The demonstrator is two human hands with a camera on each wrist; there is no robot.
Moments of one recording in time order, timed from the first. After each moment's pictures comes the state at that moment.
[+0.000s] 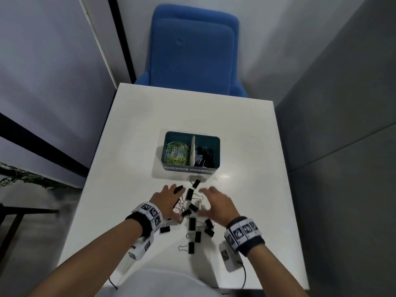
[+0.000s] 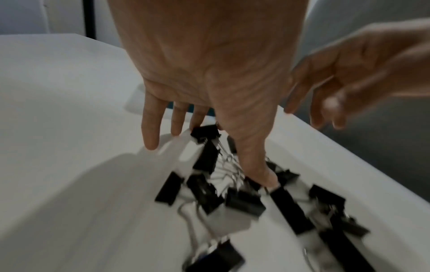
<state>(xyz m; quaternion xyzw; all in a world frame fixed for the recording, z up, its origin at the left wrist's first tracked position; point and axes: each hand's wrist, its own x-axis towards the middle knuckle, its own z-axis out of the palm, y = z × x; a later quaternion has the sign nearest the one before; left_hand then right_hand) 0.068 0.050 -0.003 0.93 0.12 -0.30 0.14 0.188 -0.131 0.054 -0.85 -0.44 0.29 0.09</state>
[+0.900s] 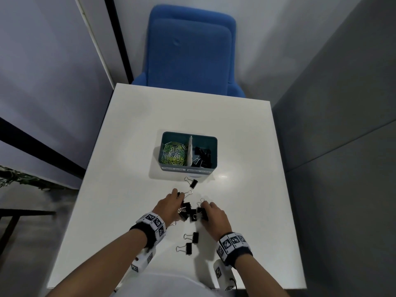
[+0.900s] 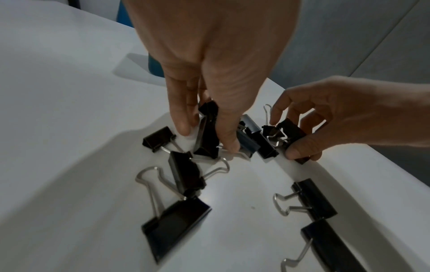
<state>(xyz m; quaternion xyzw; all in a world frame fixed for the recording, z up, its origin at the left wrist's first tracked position) 0.067 0.017 -0.006 0.94 0.16 -0.22 0.21 0.157 -0.155 -0.001 -0.88 -0.35 0.30 0.10</state>
